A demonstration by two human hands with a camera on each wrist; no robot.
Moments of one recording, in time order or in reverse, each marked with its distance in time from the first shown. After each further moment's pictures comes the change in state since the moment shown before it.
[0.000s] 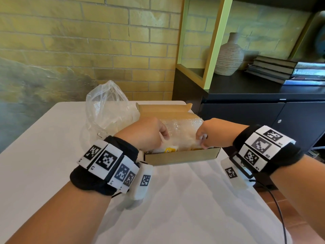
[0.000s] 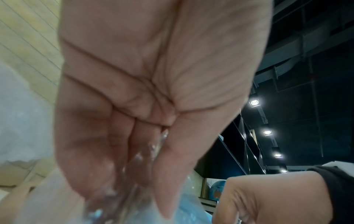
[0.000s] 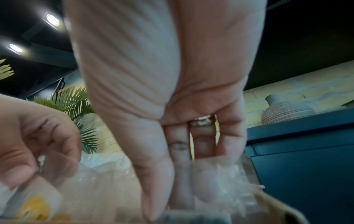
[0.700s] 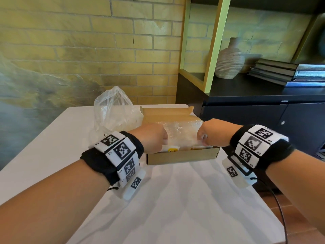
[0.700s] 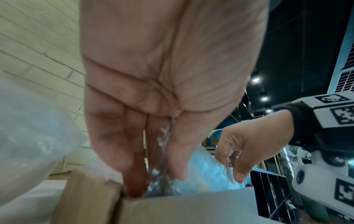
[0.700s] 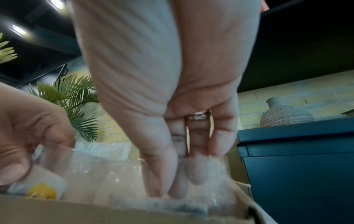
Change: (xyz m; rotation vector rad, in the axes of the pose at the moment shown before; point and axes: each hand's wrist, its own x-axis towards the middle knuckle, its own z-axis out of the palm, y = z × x) left_hand -0.003 0.007 0.004 0.307 -0.079 0.044; right_hand -0.002 0.001 -0.001 -0.030 0.012 0.001
